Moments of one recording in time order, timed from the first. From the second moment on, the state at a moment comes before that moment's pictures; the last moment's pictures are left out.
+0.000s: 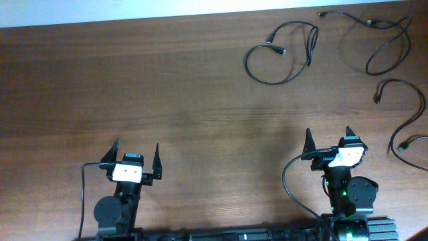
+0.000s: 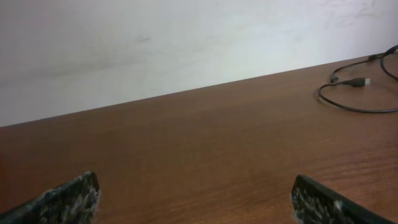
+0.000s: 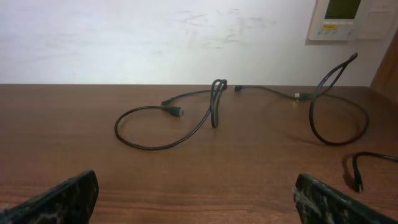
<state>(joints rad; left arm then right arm) -0.01 0.01 0.01 -0.07 0.13 0.16 -0.08 0.01 0.01 -0.07 -0.06 -0.01</state>
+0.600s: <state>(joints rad) -0.01 0.01 0.01 -0.07 0.12 0.10 -0.08 0.01 0.01 -0.07 -0.06 -0.01</state>
